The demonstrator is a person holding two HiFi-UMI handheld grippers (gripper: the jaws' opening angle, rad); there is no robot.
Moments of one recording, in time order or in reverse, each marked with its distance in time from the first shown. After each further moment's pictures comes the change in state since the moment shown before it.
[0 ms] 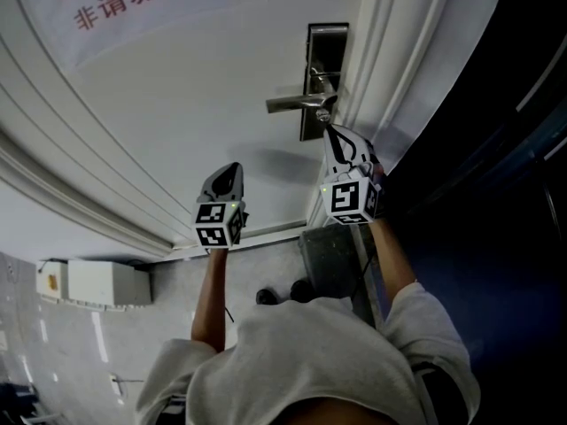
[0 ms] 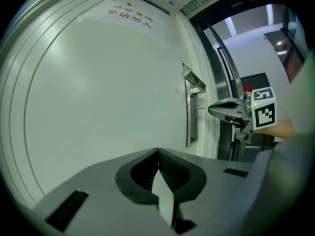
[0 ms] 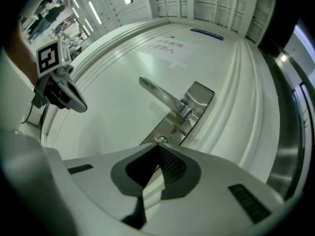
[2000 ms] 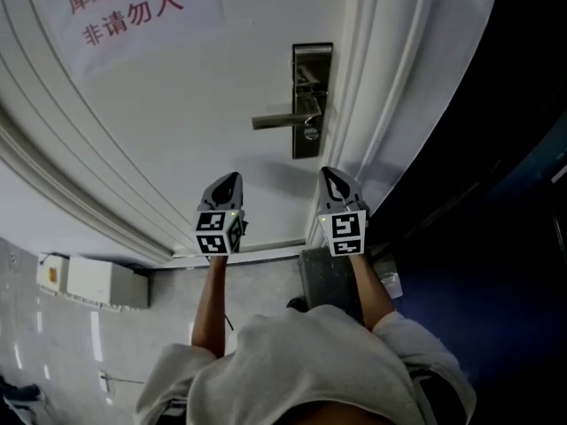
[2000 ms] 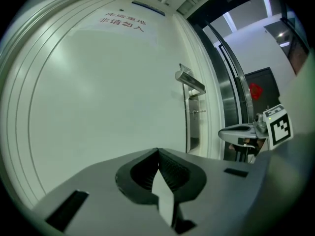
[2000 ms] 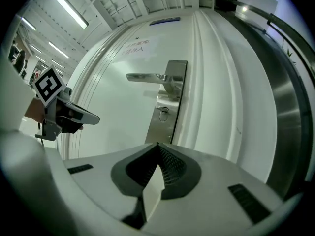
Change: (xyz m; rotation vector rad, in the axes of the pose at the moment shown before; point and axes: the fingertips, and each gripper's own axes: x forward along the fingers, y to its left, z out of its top) left arm 0.010 -0.024 0.017 0.018 -0.029 0.082; right arm -0.026 0.023 -0.060 0.473 -0.007 0.092
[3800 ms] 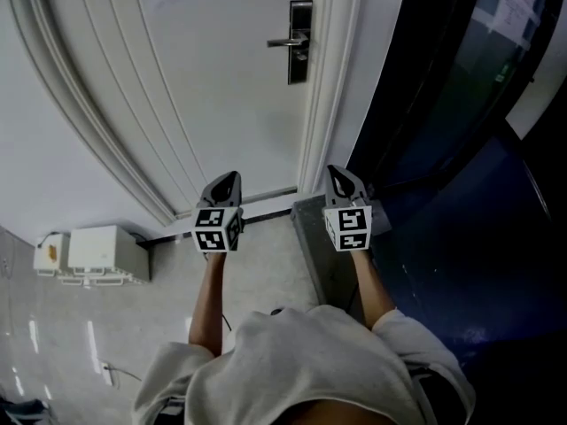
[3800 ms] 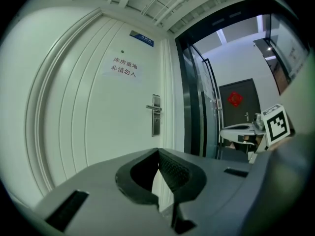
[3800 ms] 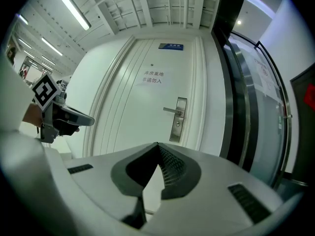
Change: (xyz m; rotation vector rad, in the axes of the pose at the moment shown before) left arm -0.353 -0.061 -0.056 -0.005 -0.028 -0.142; right arm -0.331 0.192 0.041 0.022 0.044 -0.153
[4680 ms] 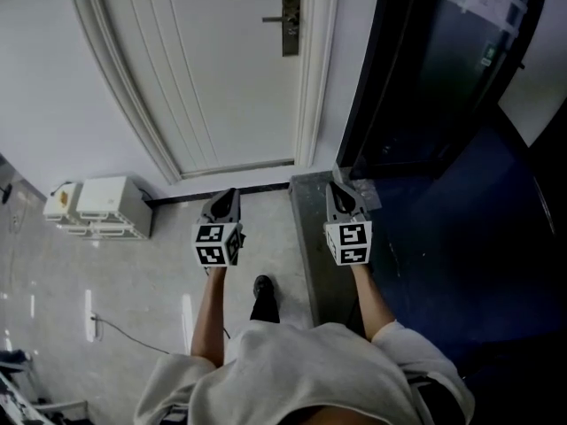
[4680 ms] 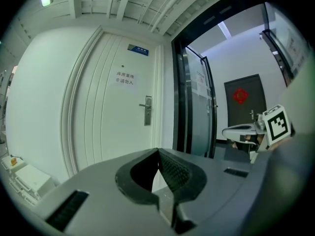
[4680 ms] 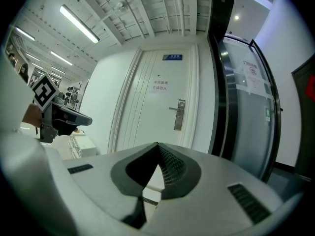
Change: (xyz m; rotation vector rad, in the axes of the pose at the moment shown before) left arm -0.228 -0.190 -0.073 -0.029 0.042 0.118; right arm -0.281 0.012 -0.053 0.032 0.018 0.097
